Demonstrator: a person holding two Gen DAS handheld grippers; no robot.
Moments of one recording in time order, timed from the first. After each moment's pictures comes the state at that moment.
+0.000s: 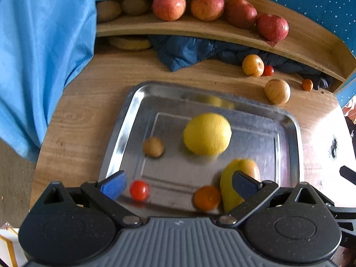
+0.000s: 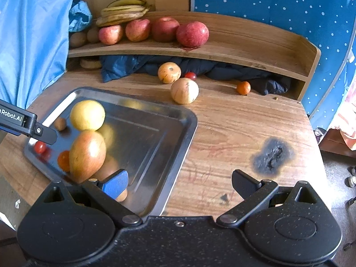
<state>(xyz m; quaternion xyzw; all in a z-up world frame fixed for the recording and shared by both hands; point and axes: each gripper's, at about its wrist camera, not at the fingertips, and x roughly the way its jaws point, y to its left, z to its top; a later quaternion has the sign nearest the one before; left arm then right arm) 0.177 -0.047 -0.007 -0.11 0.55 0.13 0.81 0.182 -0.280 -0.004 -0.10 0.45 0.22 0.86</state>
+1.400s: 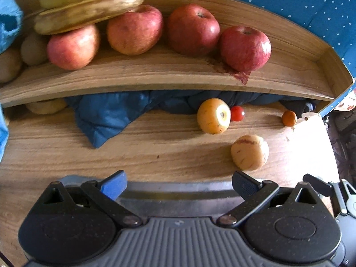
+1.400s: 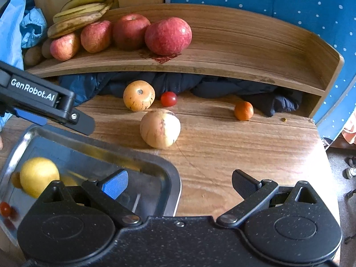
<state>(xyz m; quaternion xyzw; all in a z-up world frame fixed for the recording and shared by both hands) 0.336 -0.056 -0.038 -0.10 0.57 0.01 0.82 0.293 -0.239 -0.033 -0.09 0.48 0.17 0.86</state>
